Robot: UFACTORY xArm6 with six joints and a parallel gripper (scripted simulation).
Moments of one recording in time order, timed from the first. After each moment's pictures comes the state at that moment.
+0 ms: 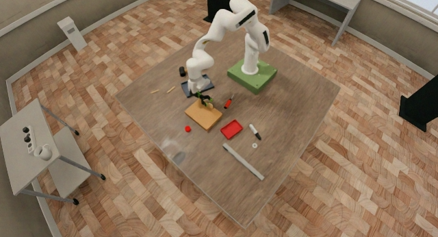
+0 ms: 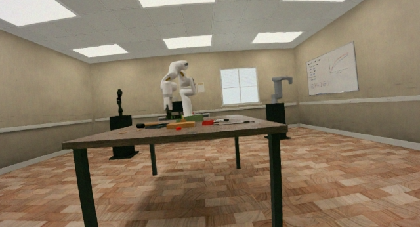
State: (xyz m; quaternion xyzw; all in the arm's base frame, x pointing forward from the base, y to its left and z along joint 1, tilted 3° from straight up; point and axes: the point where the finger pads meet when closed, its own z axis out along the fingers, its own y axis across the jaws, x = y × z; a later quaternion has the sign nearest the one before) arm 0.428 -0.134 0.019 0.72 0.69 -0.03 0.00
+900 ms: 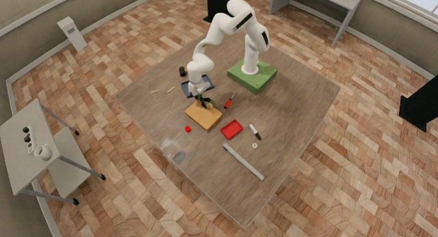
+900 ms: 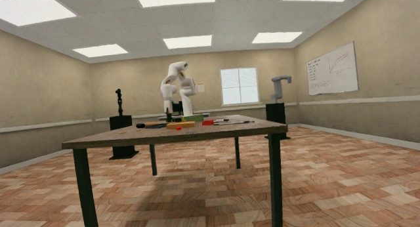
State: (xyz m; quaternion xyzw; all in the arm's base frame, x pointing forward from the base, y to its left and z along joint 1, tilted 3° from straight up) arm 0.427 -0.135 -0.006 0.72 0.69 -0.03 0.00
